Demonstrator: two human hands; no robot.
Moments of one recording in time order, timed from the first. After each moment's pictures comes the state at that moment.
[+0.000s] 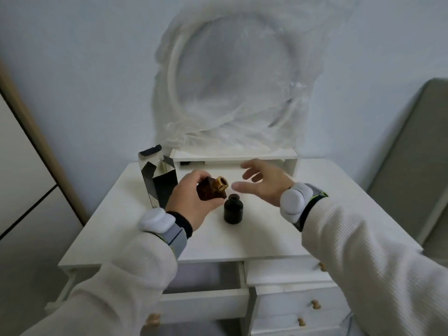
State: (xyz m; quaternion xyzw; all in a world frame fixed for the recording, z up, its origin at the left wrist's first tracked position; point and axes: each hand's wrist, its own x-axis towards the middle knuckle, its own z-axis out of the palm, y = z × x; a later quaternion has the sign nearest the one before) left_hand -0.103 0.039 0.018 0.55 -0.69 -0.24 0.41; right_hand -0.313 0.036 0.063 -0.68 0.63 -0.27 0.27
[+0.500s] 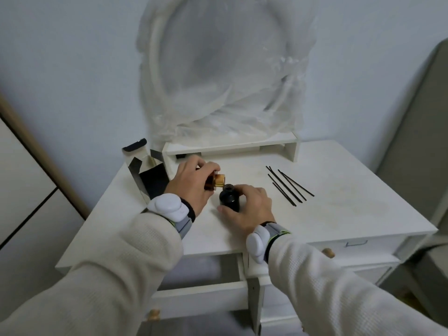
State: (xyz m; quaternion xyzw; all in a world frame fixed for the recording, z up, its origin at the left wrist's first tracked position) left_hand -0.117 0.012 0.010 0.52 -0.81 0.01 0.26; right_hand -0.281 0.049 -0.052 -0.62 0.65 -0.41 0.19
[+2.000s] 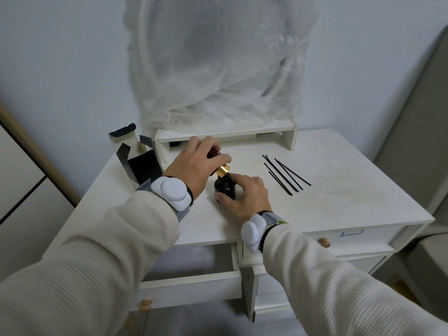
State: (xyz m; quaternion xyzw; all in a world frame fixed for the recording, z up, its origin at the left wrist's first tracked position) left_hand -0.128 -0.007 0.012 0.37 -0.88 0.17 0.23; right_hand -0.283 0.044 -0.058 -0.62 0.64 -0.42 0.18
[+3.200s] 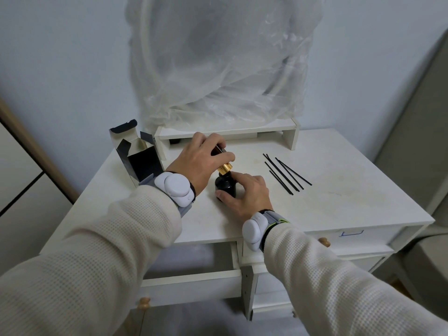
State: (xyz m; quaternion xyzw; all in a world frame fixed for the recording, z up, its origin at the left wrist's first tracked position) left_hand -0.131 -0.015 0.007 0.35 -0.89 0.18 0.23; right_hand -0.285 0.043 -0.059 -0.63 0.65 -0.40 0.17
